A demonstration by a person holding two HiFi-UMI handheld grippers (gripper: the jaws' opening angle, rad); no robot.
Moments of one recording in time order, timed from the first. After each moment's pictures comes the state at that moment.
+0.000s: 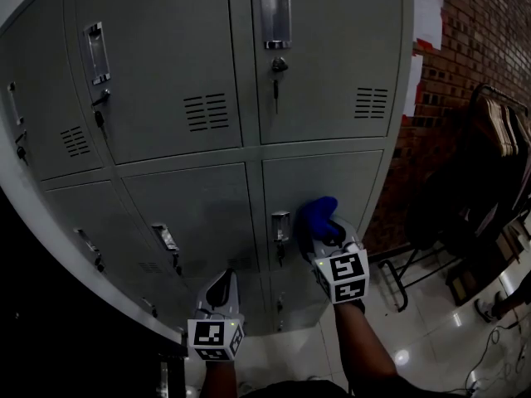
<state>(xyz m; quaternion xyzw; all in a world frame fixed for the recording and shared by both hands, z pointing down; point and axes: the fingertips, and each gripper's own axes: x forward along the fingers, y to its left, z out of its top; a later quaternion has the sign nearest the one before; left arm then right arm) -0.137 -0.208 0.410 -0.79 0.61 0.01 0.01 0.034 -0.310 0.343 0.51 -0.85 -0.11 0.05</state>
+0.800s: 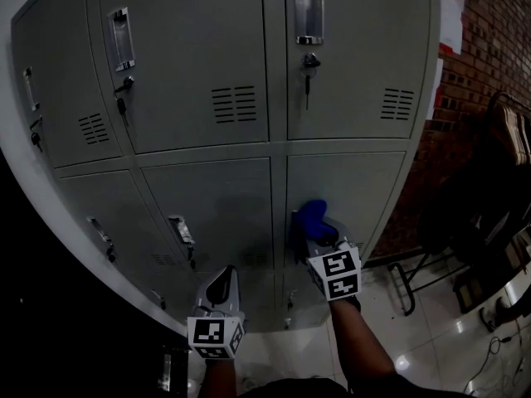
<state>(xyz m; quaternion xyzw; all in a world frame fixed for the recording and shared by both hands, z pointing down) -0.172 -0.198 0.405 -0.77 0.64 0.01 0.02 -0.022 -0.320 0.374 0.47 -0.87 -0.08 0.08</state>
